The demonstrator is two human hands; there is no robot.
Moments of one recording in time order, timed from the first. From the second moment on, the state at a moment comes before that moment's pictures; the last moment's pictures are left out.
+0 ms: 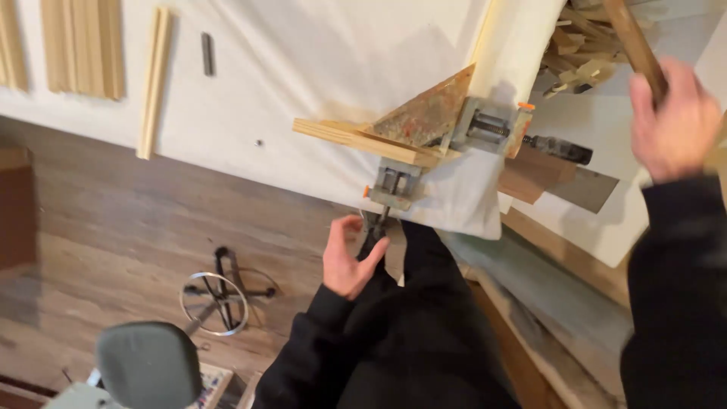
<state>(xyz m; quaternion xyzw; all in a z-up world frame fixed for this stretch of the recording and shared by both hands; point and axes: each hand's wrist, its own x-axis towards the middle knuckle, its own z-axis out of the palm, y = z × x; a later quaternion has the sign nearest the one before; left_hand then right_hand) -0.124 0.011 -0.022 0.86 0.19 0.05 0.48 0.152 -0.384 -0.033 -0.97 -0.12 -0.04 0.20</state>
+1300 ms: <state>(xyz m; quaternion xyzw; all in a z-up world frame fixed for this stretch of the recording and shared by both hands) -0.173 -0.022 -0.102 0.73 0.31 0.05 0.61 0.152 -0.433 -0.147 -0.60 0.12 0.62 0.49</state>
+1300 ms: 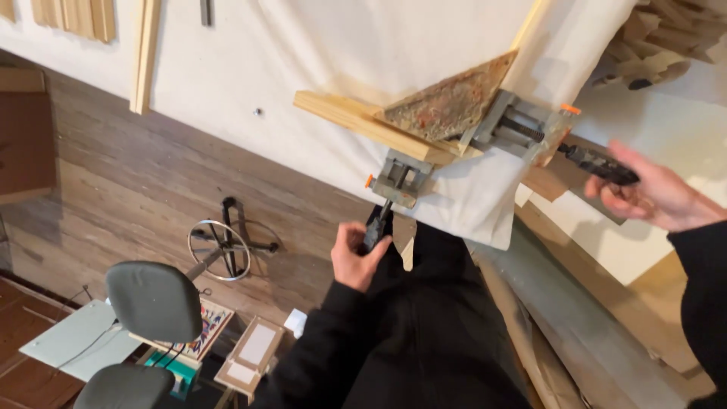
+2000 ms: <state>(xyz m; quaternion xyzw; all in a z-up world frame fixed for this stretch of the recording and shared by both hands) -0.173 -0.008 -0.090 0.42 0.47 -0.17 0.76 0.122 -0.370 -0.076 -0.91 -0.19 0.12 0.35</state>
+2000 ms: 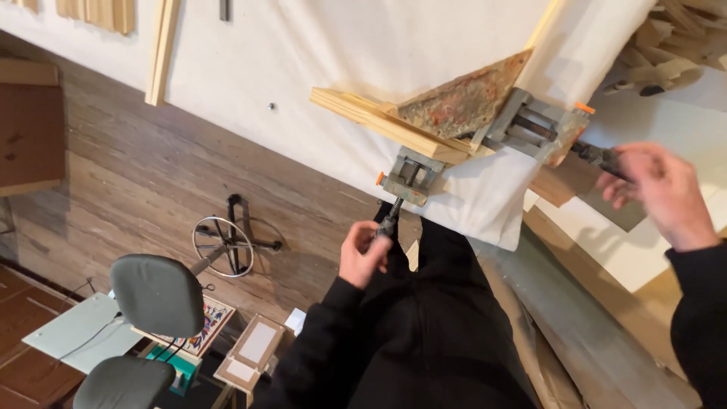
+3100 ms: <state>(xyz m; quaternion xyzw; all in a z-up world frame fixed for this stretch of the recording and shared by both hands) 0.004 -0.030 -0.046 0.96 0.16 0.07 0.23 0.108 -0.402 -0.073 -0.82 -0.02 0.26 0.51</state>
